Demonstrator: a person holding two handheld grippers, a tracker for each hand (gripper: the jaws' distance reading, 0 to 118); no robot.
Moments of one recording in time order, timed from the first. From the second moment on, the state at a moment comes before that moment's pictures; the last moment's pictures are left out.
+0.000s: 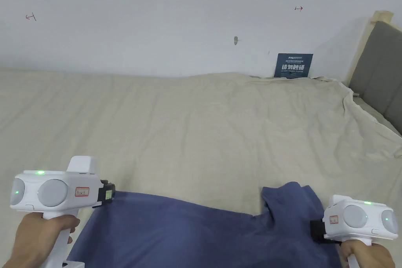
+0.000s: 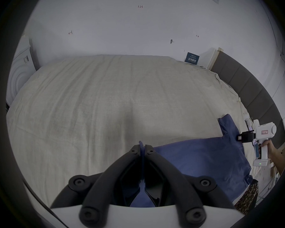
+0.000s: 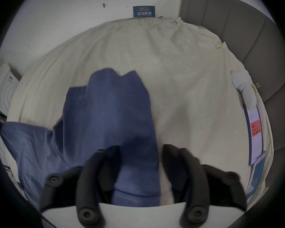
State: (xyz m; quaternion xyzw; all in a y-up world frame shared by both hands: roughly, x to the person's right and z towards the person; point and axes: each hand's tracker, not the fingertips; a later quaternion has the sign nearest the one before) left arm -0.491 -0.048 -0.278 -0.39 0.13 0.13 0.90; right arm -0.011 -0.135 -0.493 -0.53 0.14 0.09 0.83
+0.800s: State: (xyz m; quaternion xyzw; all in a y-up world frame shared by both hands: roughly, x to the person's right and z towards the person) left arm -0.497 0.005 -0.213 -0.32 0.19 0.17 0.91; right arm 0.034 0.023 -0.428 -0.30 0.24 -0.01 0.92
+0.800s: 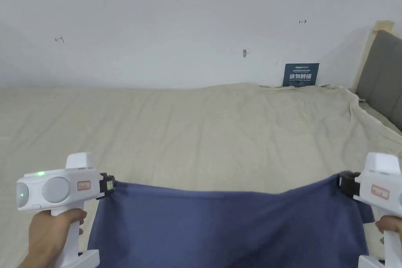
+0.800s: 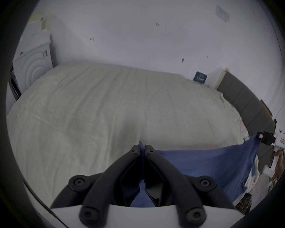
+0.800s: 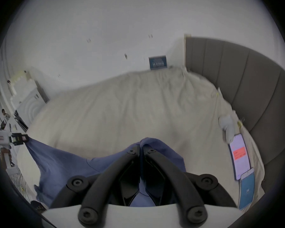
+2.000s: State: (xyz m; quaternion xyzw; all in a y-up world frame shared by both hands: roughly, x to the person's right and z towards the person) left arm -0.530 0.292 -0.275 -0.11 0.25 0.03 0.96; right arm -0.033 0.293 -0.510 0.00 0.29 0.00 0.96
